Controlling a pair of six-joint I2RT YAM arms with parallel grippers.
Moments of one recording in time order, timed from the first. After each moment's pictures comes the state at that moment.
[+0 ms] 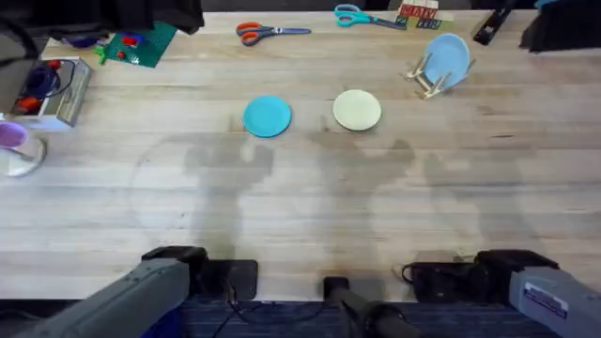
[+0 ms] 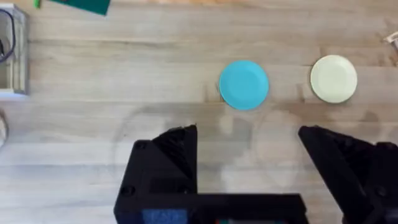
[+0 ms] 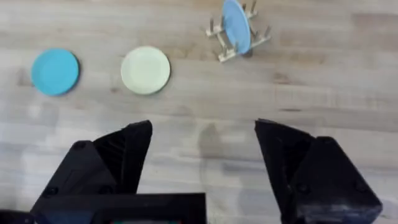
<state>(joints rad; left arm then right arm) 0.00 1.20 1.73 -1.43 0.06 -0.07 0.01 1.08 1.61 -1.37 -0.06 -0.01</state>
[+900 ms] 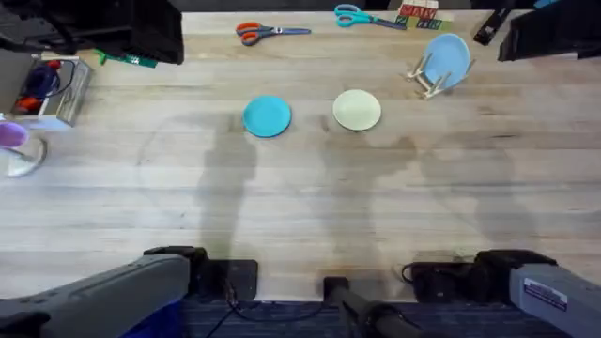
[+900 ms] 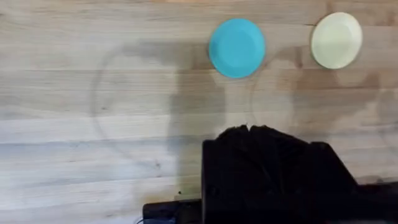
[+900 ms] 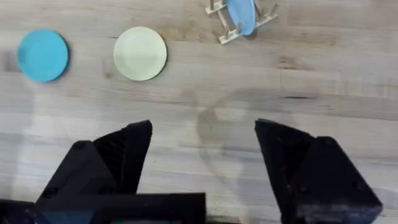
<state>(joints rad) 0.00 1.34 1.77 -1.55 0.13 -0.07 0.01 1.16 1.61 -1.40 -0.06 -0.01</state>
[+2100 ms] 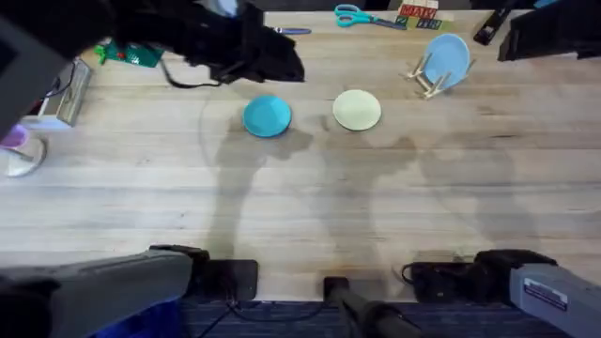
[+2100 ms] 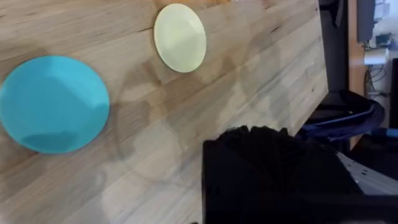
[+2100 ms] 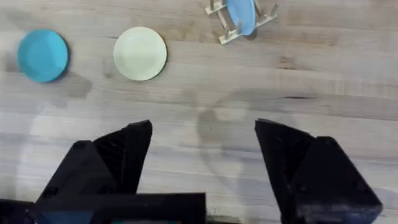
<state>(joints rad) -0.11 1.43 1.30 -1.00 0.82 -0.08 0.01 1.16 1.61 -1.40 -0.06 -0.01</state>
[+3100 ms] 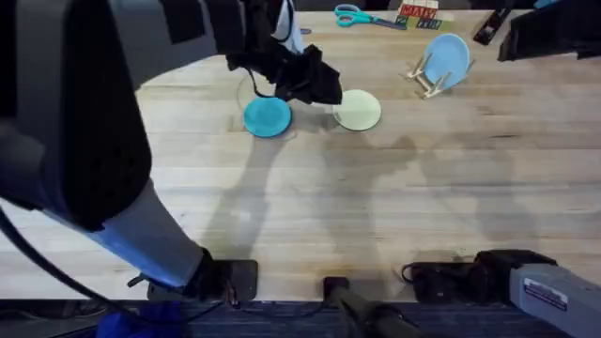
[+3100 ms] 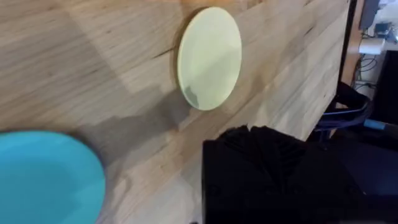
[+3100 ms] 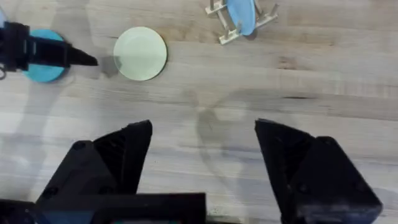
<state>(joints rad) -0.29 1.86 1.30 -0.64 0.82 -0.28 0.01 1.16 1.61 -1.40 -0.06 -0.01</state>
